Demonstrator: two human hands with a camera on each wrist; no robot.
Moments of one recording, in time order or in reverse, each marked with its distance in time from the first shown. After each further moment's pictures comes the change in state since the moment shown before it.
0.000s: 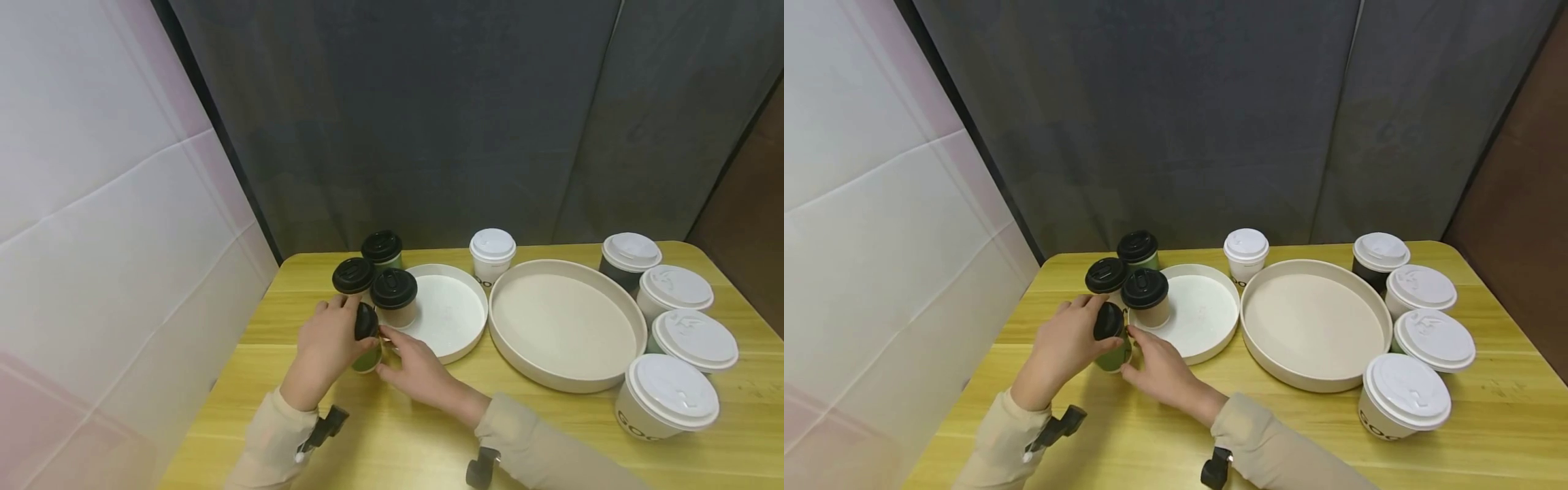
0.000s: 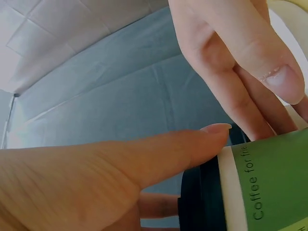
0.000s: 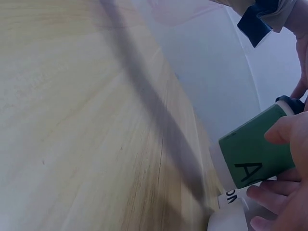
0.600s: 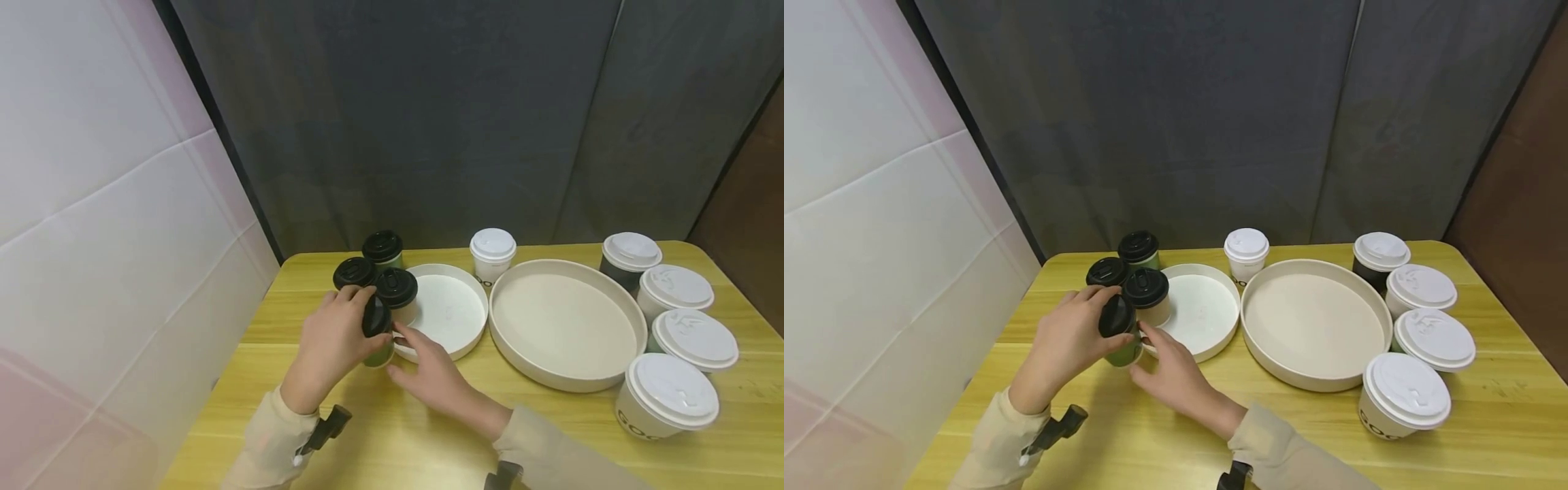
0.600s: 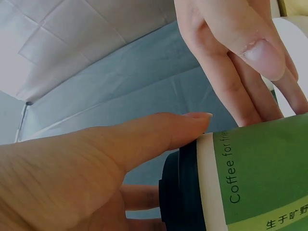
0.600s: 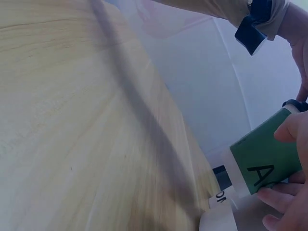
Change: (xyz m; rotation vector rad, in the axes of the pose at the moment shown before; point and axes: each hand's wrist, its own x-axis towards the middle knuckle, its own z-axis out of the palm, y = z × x) left_hand -0.006 0.013 -0.016 -0.016 0.128 0.094; right_hand -0.024 -0.008 -0.014 0.078 0.133 -0.027
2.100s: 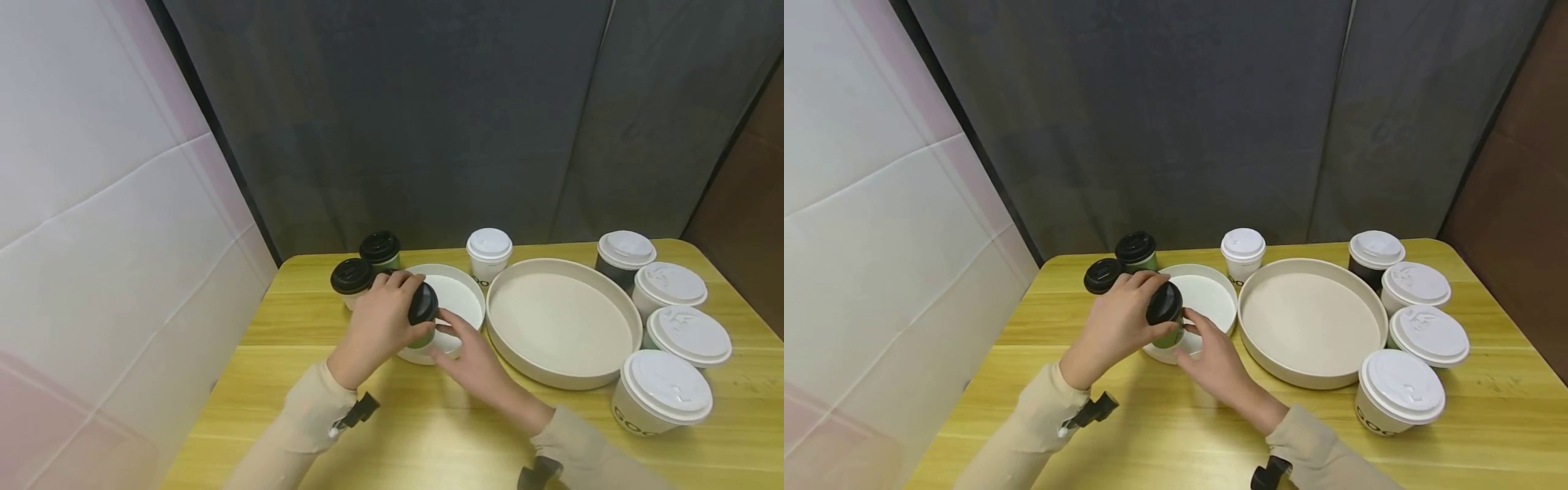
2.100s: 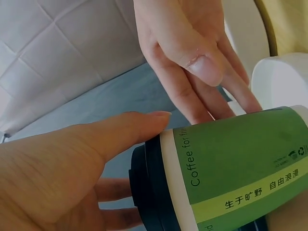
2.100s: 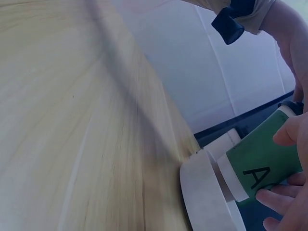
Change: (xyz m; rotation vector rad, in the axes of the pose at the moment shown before) left_hand 0.032 0.043 0.021 -0.019 0.044 0.237; right_hand -0.014 0.027 -0.049 0.009 0.125 0.046
